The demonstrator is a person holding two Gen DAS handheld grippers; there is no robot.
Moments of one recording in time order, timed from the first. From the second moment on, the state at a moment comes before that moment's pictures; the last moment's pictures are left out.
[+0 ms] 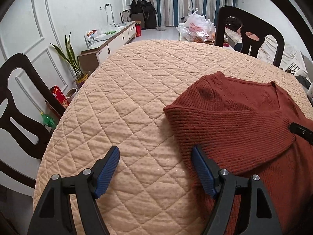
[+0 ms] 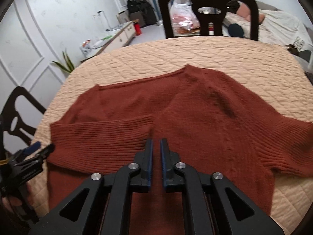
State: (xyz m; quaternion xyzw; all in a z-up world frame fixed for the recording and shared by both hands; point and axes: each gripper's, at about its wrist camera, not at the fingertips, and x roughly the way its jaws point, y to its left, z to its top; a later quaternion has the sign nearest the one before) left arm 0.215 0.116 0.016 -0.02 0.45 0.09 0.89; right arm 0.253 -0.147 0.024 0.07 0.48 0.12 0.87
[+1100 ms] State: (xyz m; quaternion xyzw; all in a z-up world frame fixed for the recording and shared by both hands) left arm 0.192 -0.062 0.060 -0.09 0.42 -0.17 0.89; right arm 0.167 -0.407 0.056 0.12 0.41 -0.10 0.90
